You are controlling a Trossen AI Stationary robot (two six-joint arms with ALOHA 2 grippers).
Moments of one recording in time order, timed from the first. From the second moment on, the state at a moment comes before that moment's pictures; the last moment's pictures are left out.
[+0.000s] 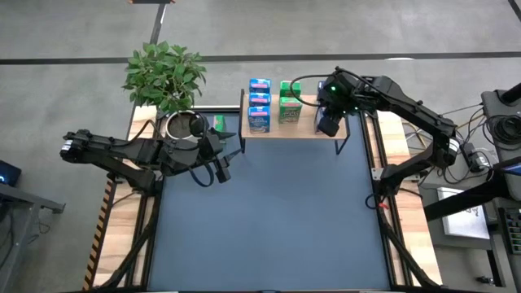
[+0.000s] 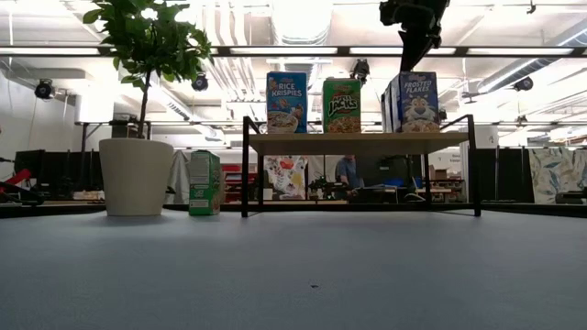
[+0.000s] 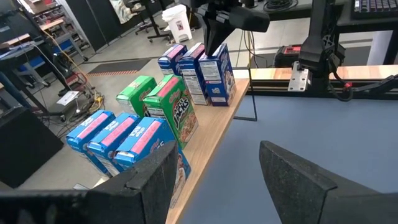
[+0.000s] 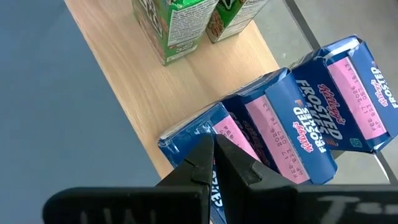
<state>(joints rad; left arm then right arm) -0.19 1.18 1.21 -0.39 -0.70 0.02 -0.52 1.41 1.64 -1.28 0.16 -0.10</state>
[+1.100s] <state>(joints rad) -0.19 1.18 1.21 -0.40 -0.70 0.02 -0.53 1.38 1.64 -1.41 0.25 0.00</state>
